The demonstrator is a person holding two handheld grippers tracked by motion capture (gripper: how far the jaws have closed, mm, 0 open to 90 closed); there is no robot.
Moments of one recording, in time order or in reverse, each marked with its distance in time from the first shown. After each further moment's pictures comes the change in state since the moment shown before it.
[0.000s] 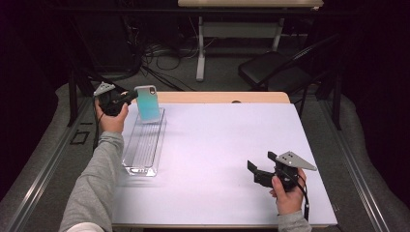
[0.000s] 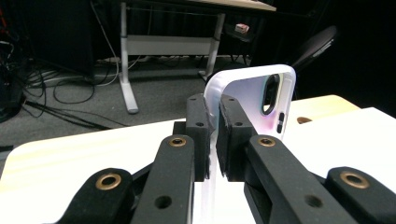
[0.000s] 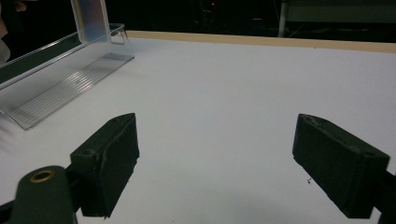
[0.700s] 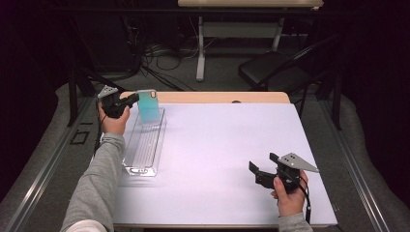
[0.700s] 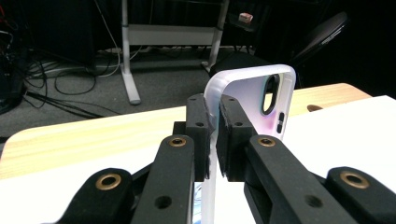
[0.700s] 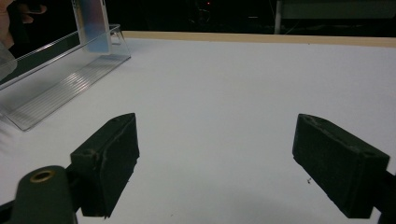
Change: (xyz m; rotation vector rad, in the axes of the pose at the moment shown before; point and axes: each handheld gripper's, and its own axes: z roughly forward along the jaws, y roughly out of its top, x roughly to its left) left arm 0.005 -0.014 0.013 0.042 0.008 0.012; right arm -0.002 -0.003 -0.005 0.001 -0.012 0.019
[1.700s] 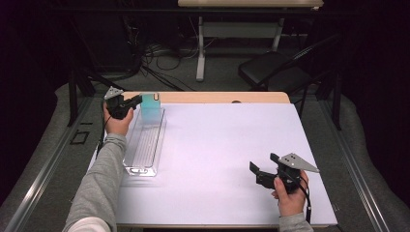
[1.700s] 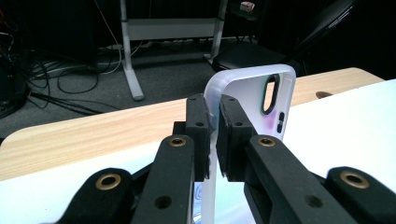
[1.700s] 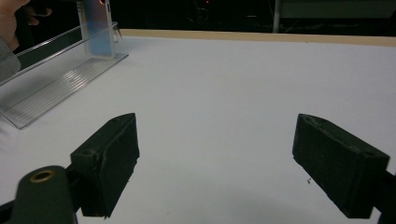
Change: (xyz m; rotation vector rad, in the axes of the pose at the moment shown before) left arm 0.000 -0.007 0.012 0.023 0.001 0.042; right arm -0.001 -0.001 0.000 0.006 -0.007 -0.006
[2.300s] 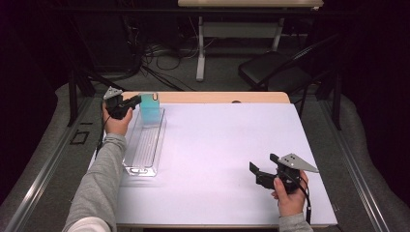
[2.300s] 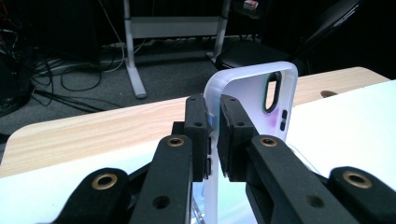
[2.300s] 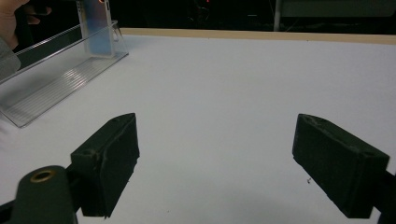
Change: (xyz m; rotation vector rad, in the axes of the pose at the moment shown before) left arm 0.005 -0.001 0.000 0.011 0.020 -0.009; right arm 0.000 -0.002 0.001 0.001 0.000 0.003
